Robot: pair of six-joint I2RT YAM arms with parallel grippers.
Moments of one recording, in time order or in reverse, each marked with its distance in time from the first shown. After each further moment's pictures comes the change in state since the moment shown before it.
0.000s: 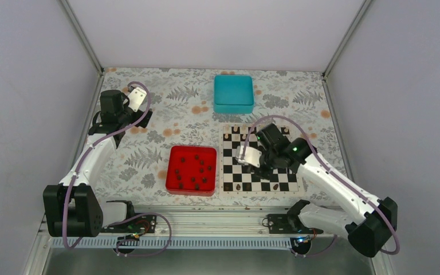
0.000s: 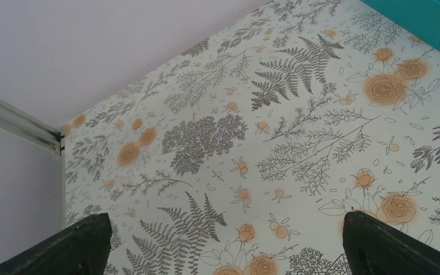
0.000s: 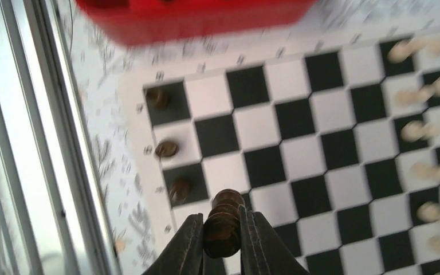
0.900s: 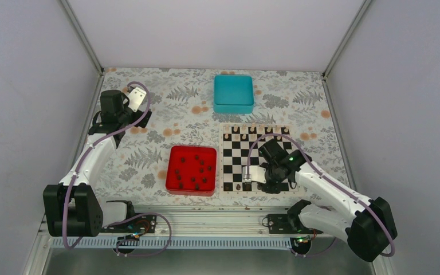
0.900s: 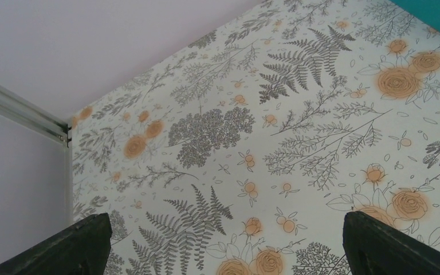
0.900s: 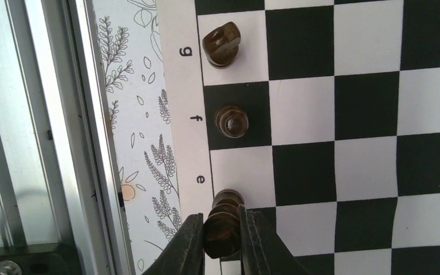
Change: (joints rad) left arm 0.000 0.001 0.001 -0.008 -0.030 0.000; right arm -0.064 -0.059 -0.306 0.019 0.010 -0.192
